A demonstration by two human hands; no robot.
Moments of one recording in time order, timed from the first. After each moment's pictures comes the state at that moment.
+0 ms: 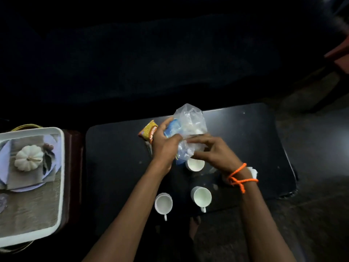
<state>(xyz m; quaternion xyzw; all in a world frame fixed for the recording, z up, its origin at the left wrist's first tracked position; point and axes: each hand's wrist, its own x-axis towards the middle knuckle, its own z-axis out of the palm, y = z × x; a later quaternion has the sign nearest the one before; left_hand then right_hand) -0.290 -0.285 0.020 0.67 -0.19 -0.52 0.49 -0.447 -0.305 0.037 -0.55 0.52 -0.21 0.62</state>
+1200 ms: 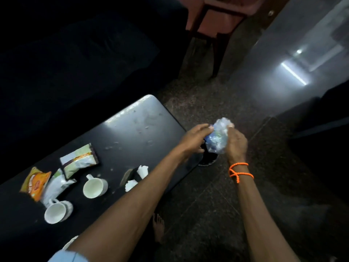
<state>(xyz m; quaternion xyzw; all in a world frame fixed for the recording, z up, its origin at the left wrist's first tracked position) -0.719 -0.317 0.038 0.46 -0.38 -0.79 0.14 -0.846 -0.251 0.032 -0.20 0.83 -0.46 0.24</state>
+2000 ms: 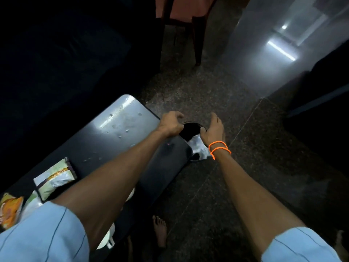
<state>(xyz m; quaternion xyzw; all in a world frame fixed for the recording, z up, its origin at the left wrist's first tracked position) -0.763 -0.385 -0.021 0.48 -0.75 -0.46 -0.02 -0.911 -0.276 -0.069 -0.34 0.89 -0.21 0.20</state>
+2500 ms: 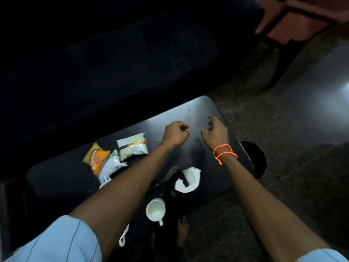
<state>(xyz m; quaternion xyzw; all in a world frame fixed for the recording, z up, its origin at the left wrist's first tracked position) -0.514 -0.406 -0.047 0.66 -0.56 -0.47 0.14 -0.676 -0.383 -0.049 -0.51 0.77 -0.22 0.31</state>
